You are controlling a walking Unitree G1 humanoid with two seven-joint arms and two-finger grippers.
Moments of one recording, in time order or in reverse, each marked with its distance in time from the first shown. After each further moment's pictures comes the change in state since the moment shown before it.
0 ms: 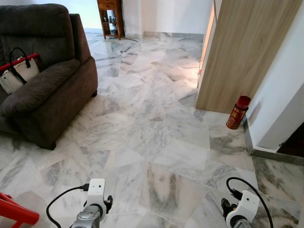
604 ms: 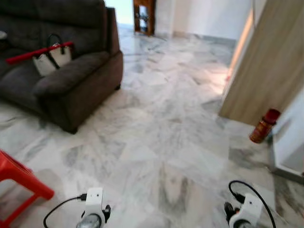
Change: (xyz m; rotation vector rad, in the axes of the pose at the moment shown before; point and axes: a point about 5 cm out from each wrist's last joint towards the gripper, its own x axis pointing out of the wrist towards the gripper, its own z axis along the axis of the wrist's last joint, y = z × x) left arm -0.005 -0.005 -0.022 -0.023 0.052 0.023; right arm -0.005 -0.017 -0.006 -0.025 0.012 -0.038
